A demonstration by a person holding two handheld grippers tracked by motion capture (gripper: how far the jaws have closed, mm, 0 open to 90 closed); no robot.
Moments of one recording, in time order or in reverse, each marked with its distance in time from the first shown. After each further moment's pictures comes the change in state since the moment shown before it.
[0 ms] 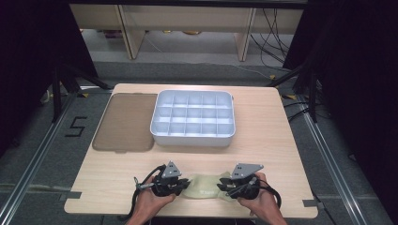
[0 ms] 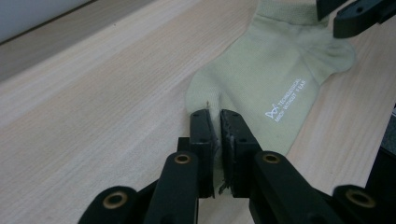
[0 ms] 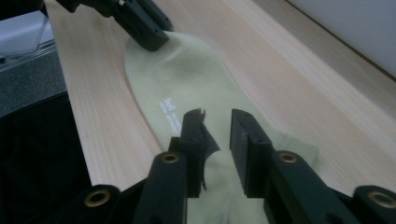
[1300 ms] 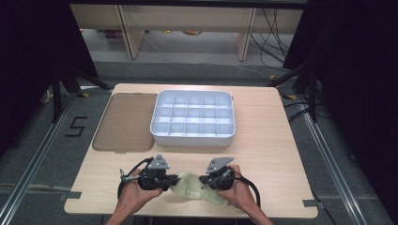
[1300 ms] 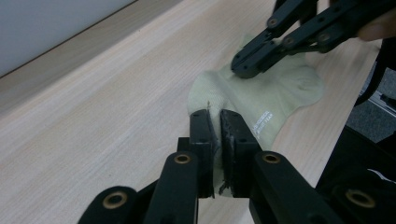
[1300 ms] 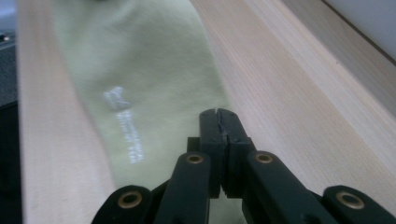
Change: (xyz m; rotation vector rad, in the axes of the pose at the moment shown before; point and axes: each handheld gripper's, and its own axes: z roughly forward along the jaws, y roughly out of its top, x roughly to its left) left arm 0.017 0.016 -0.043 0.056 -0.031 0.003; right arm -0.002 0.031 0.065 0.063 0.044 -0.071
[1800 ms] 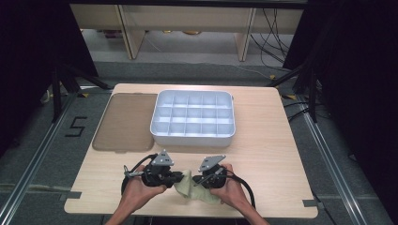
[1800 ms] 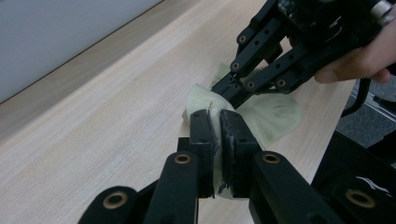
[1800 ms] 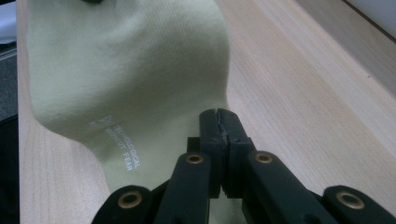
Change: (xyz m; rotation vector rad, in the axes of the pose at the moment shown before) left arm -0.005 0.016 0.000 -0.012 -0.021 0.026; right arm 0.004 0.010 0.019 -0.004 0.040 0.036
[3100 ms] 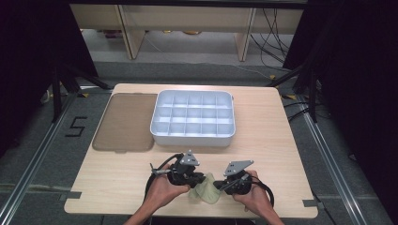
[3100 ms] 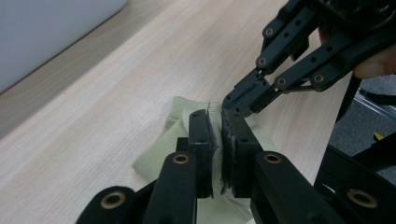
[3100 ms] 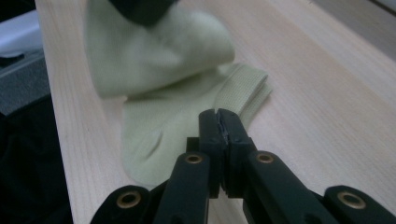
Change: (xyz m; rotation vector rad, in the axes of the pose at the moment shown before) left arm -0.030 0.033 0.052 0.027 -0.052 0.018; right arm -0.011 -0.047 -0.055 0.006 -0.005 0.090
